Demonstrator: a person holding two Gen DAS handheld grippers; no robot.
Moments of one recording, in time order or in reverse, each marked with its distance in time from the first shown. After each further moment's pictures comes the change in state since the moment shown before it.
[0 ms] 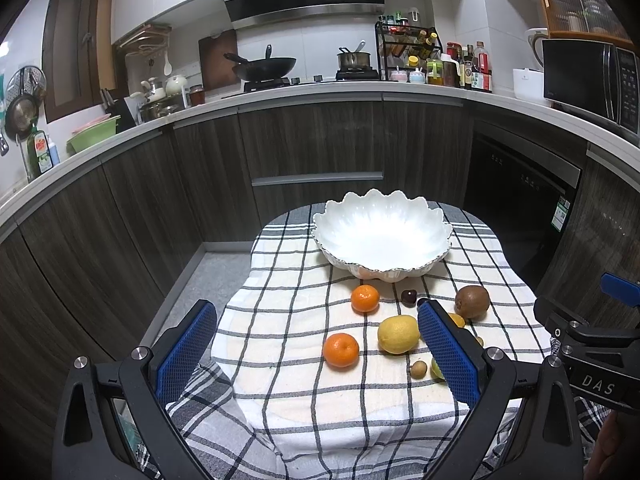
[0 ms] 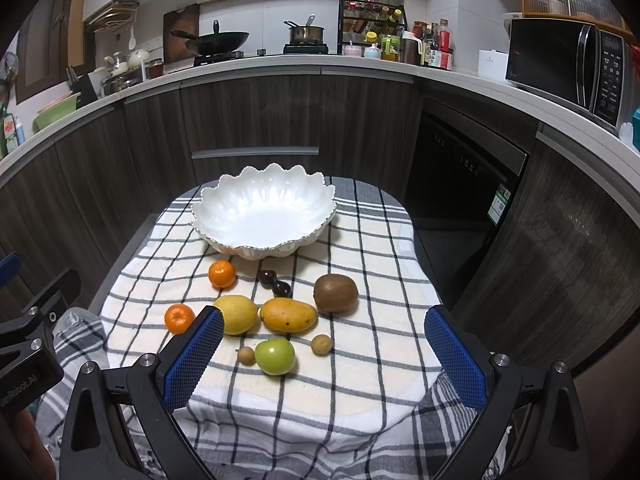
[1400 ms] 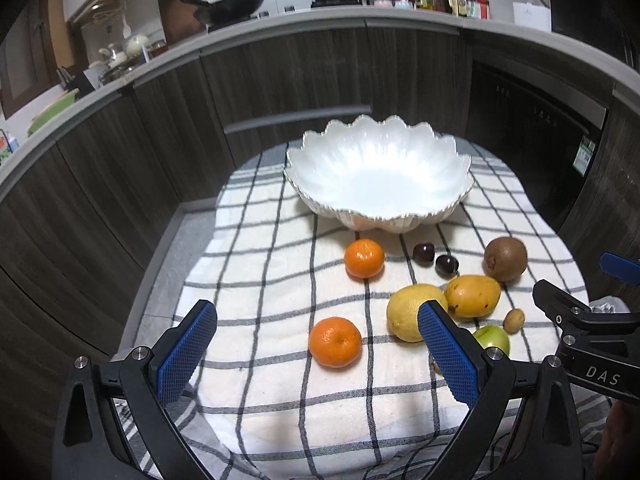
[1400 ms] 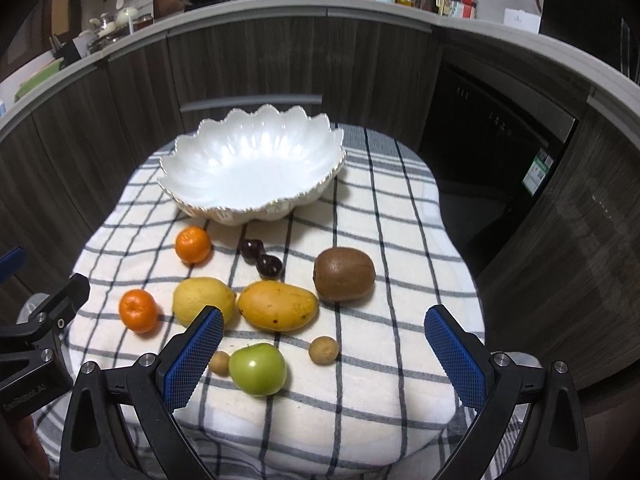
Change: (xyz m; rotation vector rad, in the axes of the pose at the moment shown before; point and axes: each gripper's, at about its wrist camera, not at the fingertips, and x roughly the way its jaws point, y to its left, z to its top) left arm 0.129 -0.020 -0.017 0.090 0.233 -0.038; right arm 0.113 0.007 -0.002 -0.016 0.181 -0.002
